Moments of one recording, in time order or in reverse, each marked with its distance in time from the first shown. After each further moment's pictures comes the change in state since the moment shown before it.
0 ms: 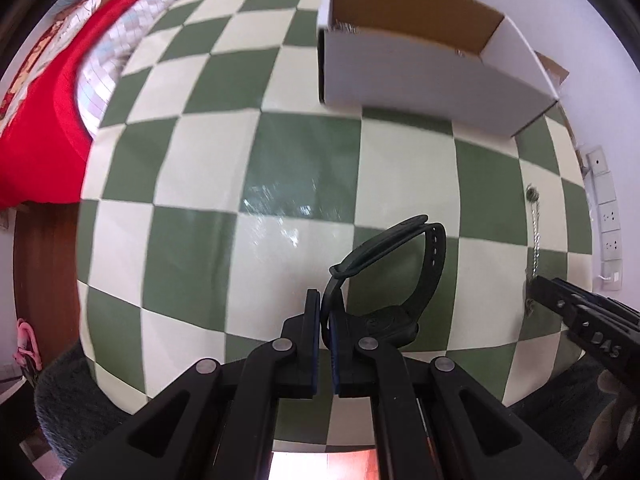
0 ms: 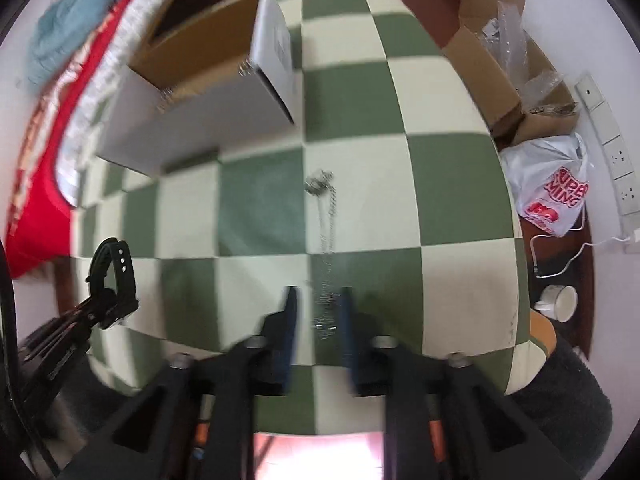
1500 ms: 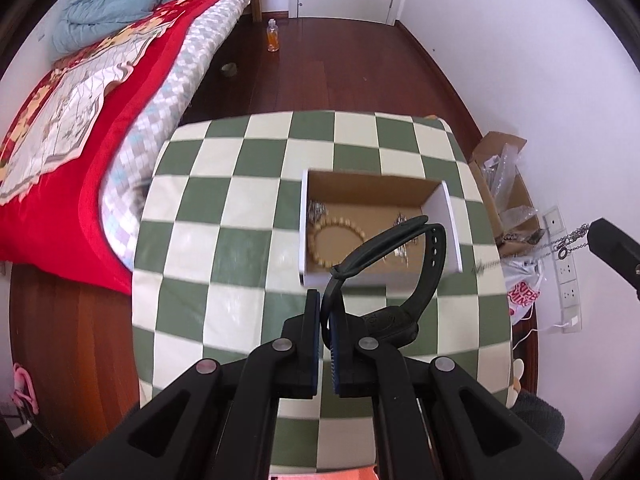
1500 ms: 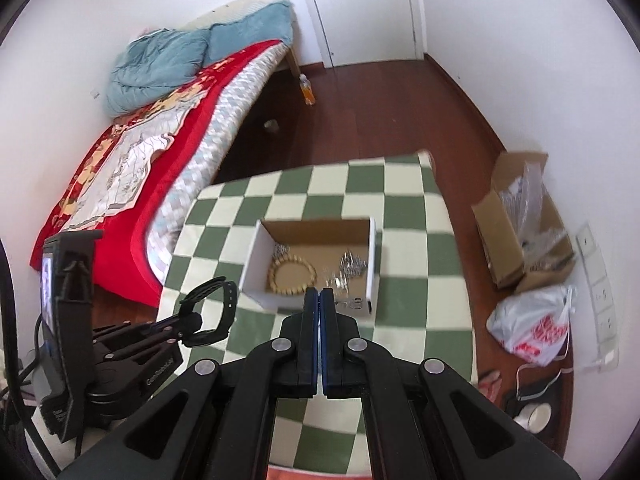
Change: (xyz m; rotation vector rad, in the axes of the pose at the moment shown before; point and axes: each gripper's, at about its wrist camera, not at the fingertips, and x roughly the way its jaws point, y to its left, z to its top) left arm -0.140 0.001 0.100 0.044 -0.234 -0.076; right arm -0.222 0.079 0.047 -0.207 -0.451 0.104
